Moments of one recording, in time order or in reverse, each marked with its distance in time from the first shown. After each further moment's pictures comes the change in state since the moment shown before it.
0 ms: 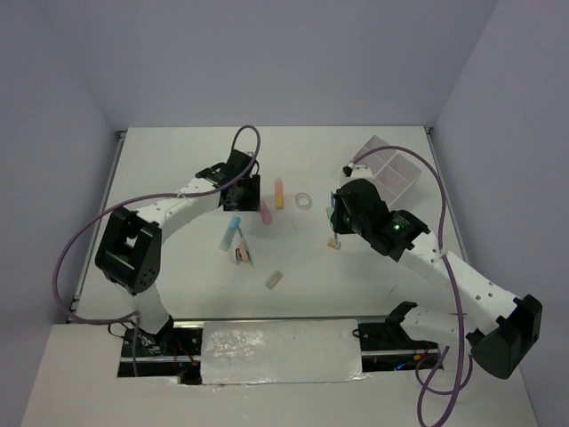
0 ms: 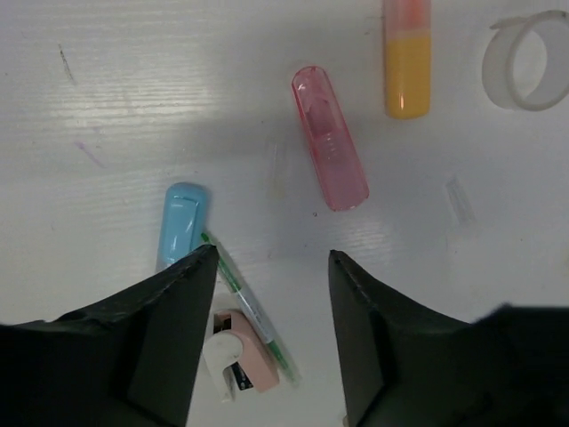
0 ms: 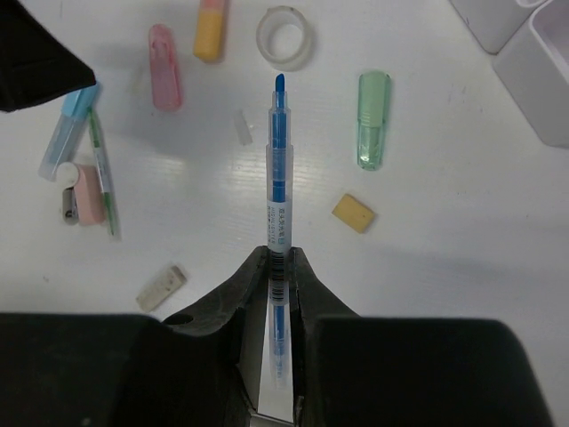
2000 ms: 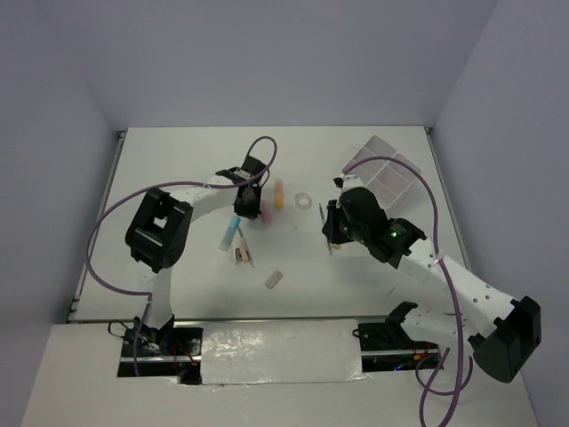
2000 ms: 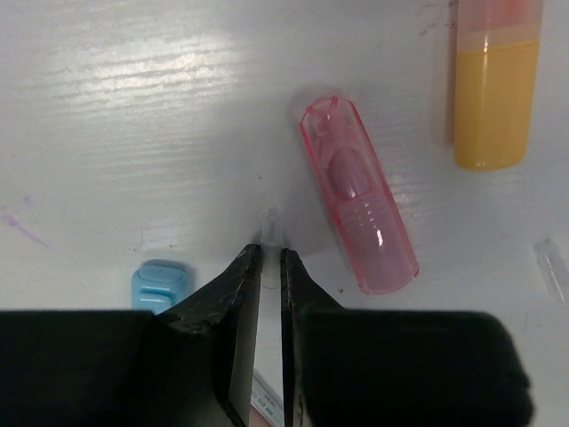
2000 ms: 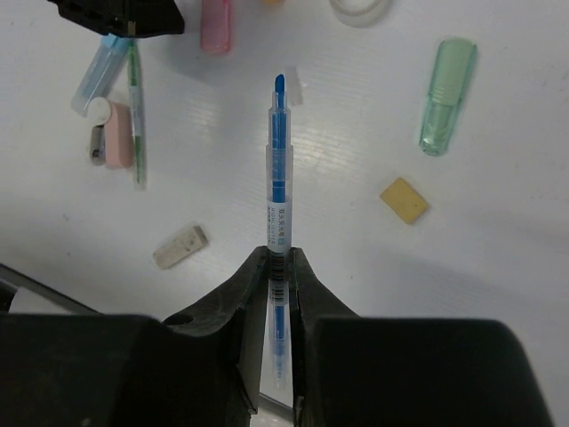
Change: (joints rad) left arm 0.000 0.276 0.112 0.020 0.000 0.079; right arm 0.002 -0.030 -0.097 0.074 -0.157 -0.054
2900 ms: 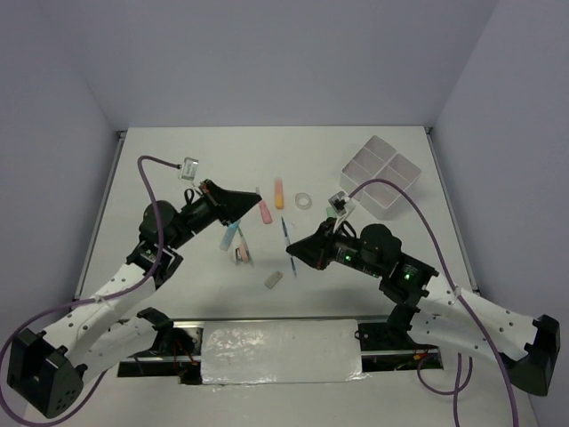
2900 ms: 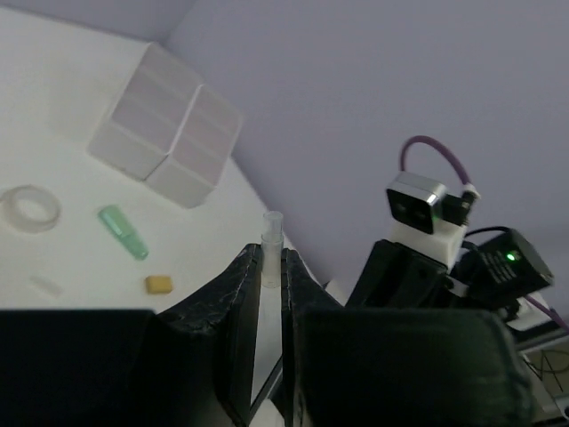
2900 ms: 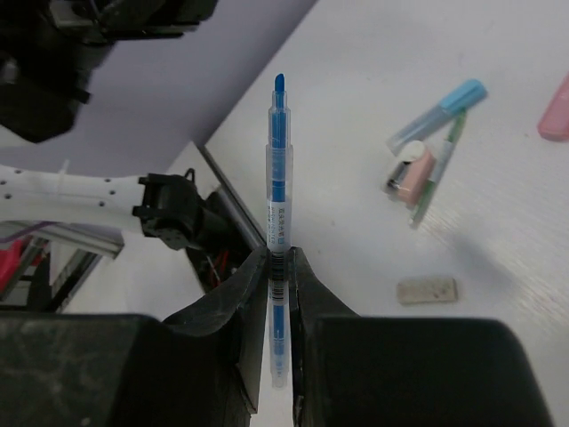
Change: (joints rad) left arm -0.004 -1.094 -0.753 0.916 0.453 -0.455; right arm 0.237 -0.297 -0.288 0.538 -0.259 0.202
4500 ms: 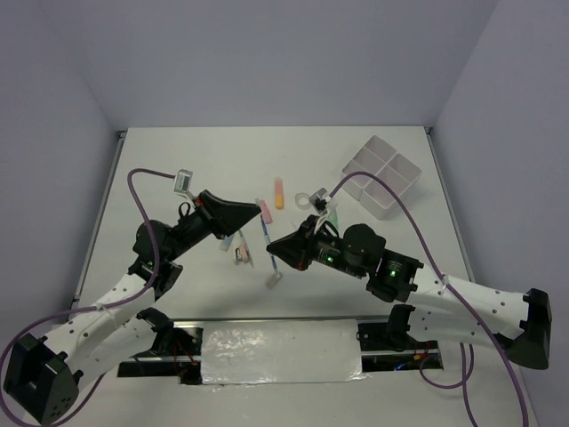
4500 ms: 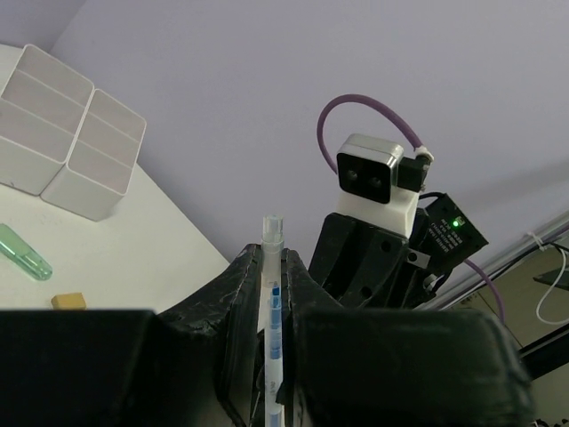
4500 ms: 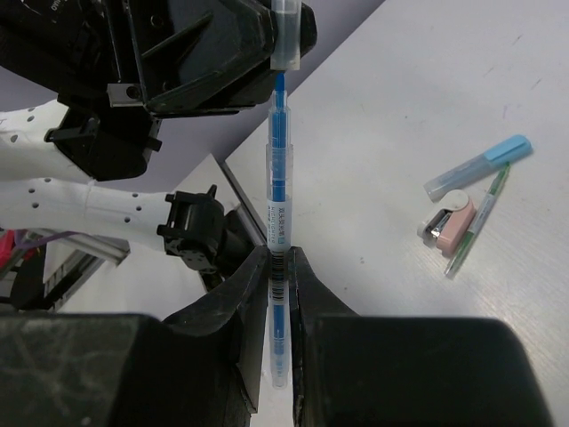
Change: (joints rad) left arm -0.027 -0.079 -0.165 0.349 0.093 -0.178; right arm 0.193 0.143 0.116 0.124 0.148 -0.055
